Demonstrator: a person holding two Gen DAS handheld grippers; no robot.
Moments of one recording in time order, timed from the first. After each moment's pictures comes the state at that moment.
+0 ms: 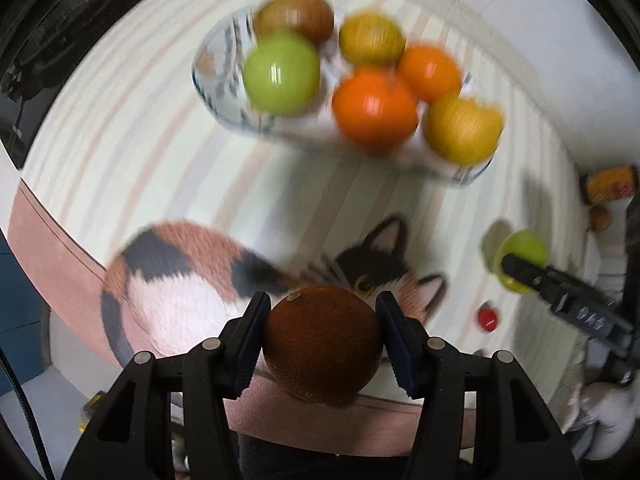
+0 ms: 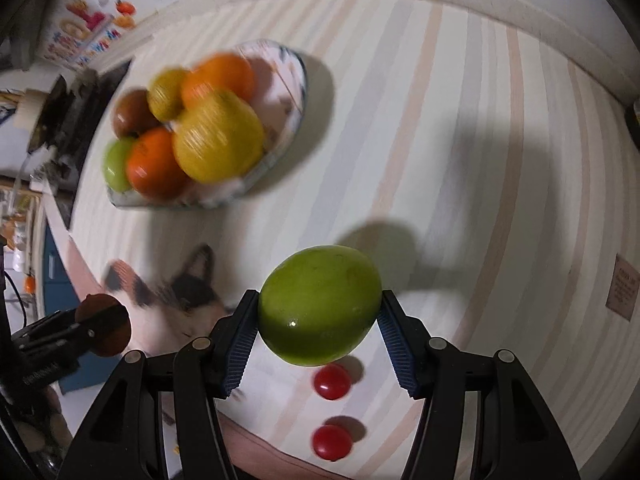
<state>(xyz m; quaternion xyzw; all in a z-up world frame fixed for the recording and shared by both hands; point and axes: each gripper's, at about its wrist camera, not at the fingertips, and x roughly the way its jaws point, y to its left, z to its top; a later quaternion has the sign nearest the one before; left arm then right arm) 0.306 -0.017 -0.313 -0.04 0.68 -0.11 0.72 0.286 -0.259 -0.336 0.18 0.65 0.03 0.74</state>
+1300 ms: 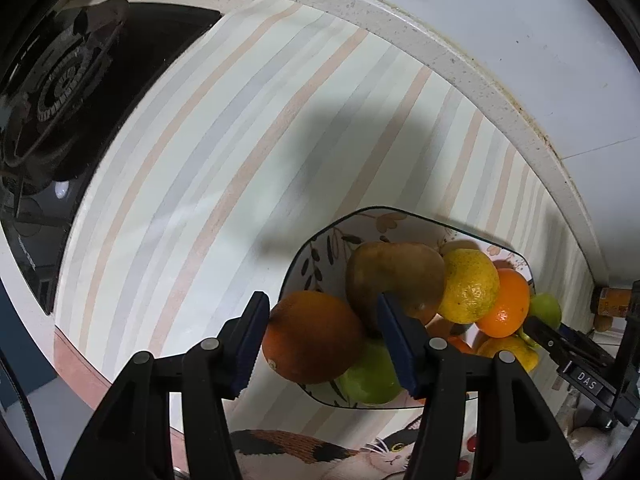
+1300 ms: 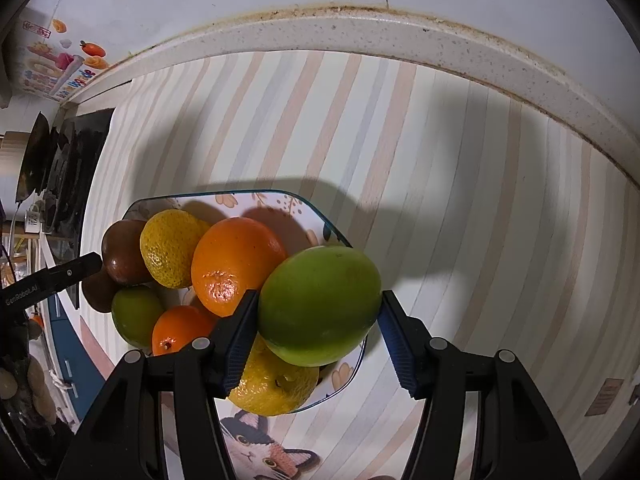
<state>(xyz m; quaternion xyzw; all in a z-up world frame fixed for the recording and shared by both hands) 0.503 0.031 -0.317 -0.05 0.70 -0.06 0.71 0.444 -0.251 -0.347 0.18 0.67 0.01 0.72</state>
